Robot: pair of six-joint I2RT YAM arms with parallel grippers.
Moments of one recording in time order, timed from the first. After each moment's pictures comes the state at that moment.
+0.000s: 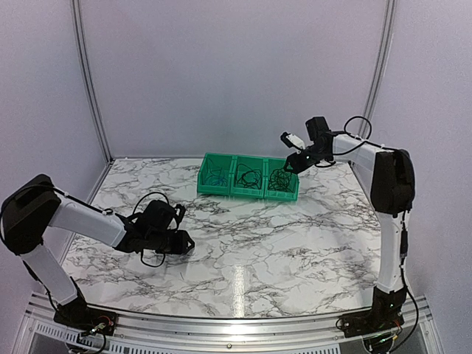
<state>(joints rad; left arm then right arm) -0.78 1.67 0.66 0.19 0.03 -0.63 0.25 2.23 1.92 -0.59 -0.30 -0.31</state>
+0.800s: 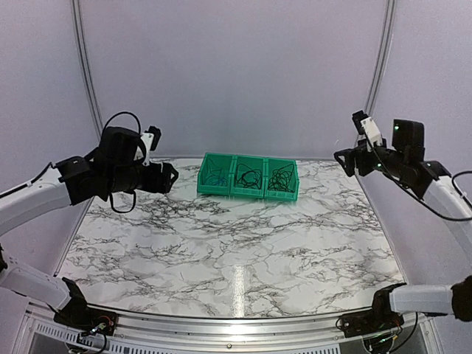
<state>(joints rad) -0.73 1.28 1.10 -0.43 -0.23 -0.30 0.16 1.15 1.15 -0.43 -0.23 -0.29</state>
